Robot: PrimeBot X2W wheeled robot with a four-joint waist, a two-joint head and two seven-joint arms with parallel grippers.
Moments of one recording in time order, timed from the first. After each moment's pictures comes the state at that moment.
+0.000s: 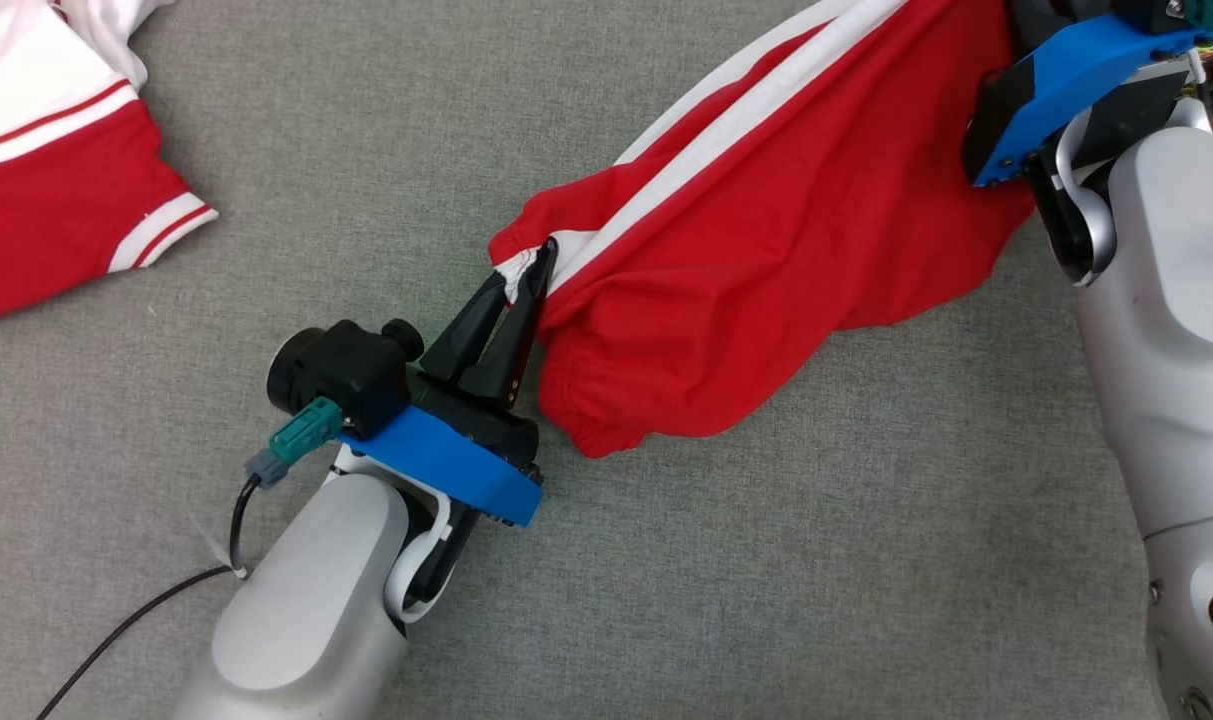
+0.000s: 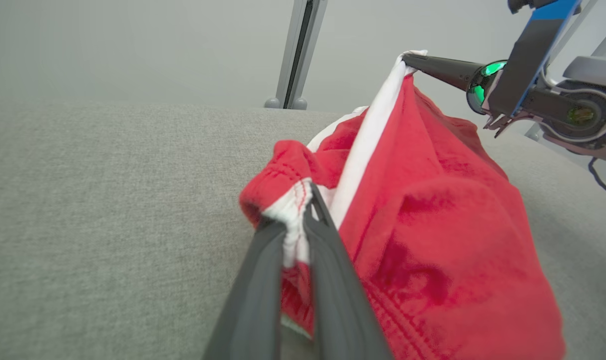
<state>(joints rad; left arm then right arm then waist) -0.62 0.16 -0.55 0.32 -0.49 -0.09 -0.26 -1.06 -0.21 0.12 0.74 0.02 0.13 -0.04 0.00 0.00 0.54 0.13</state>
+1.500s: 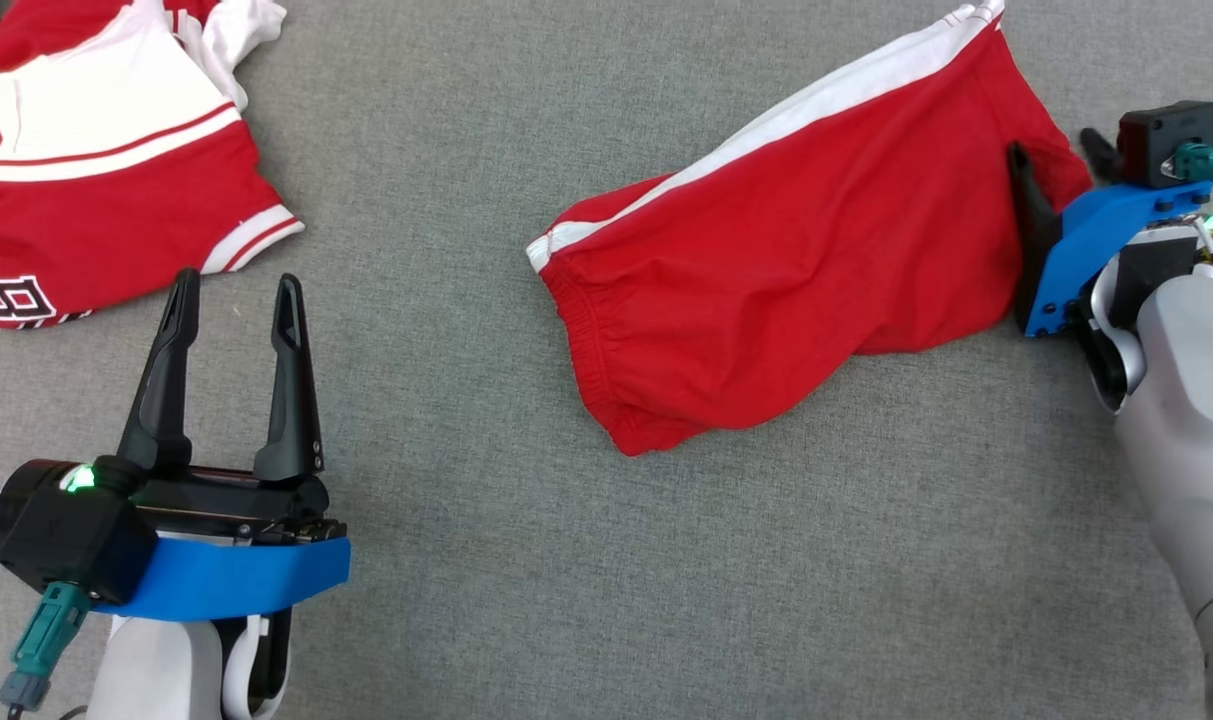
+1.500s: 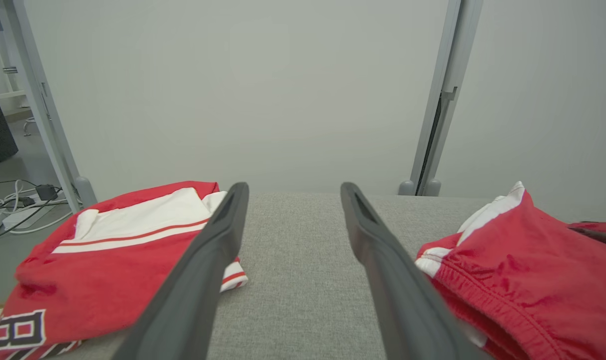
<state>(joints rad) -0.27 0.08 -0.04 -0.05 -0.19 -0.09 -0.26 -0.97 -0.30 0.17 1.03 0.09 0.13 -0.02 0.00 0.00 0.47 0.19</state>
